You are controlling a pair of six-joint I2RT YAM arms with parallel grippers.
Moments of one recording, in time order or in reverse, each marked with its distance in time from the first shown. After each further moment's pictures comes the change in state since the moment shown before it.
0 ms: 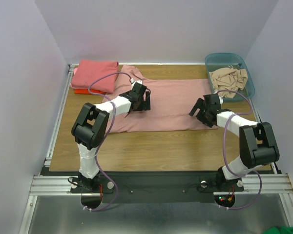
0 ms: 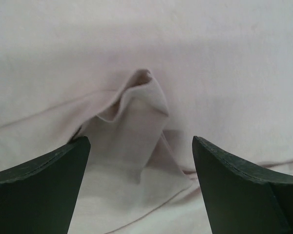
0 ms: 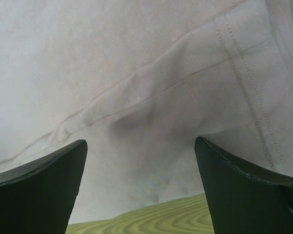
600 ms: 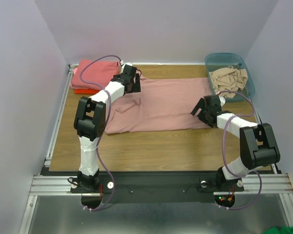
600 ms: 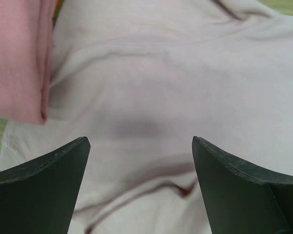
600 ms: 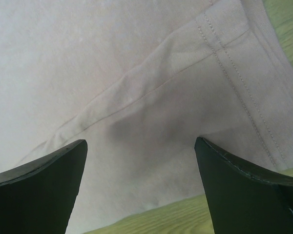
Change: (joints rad) left arm 0.161 0.157 0.358 -0.121 -0.091 0.125; right arm 0.001 -0.014 -0.039 0.064 0.088 0.015
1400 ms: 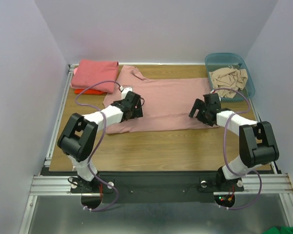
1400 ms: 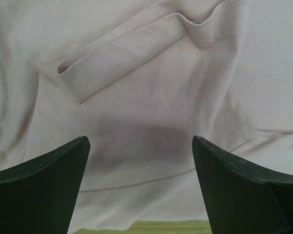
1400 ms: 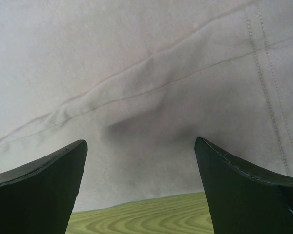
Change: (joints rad) left arm -0.171 -0.401 -0.616 0.116 -0.052 -0.219; right arm -0.002 0.018 0.049 -0.071 -0.121 -0.140
